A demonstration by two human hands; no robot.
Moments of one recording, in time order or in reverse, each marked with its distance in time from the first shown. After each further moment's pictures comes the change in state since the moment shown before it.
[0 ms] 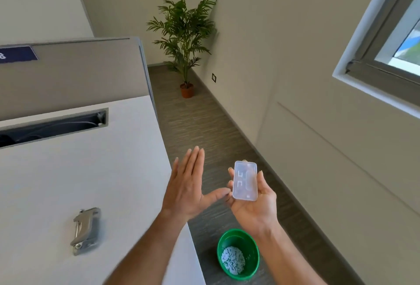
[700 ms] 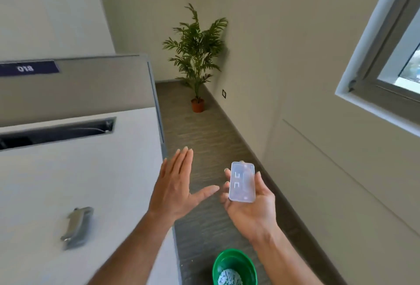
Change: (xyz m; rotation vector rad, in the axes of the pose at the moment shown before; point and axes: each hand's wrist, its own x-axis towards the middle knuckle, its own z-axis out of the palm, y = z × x) left_hand 0.007 0.036 -0.018 0.058 0.108 -0.096; right_hand -0.018 -0.050 0.007 -0.026 -0.125 0.067
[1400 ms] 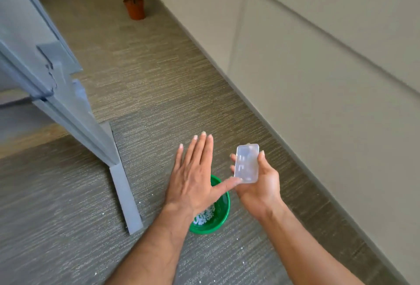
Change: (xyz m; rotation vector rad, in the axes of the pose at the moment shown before) left_hand -0.072 0.050 0.388 -0.102 -0.341 0.177; right_hand 0.119 0.020 -0.373 -0.112 0.474 -0.122
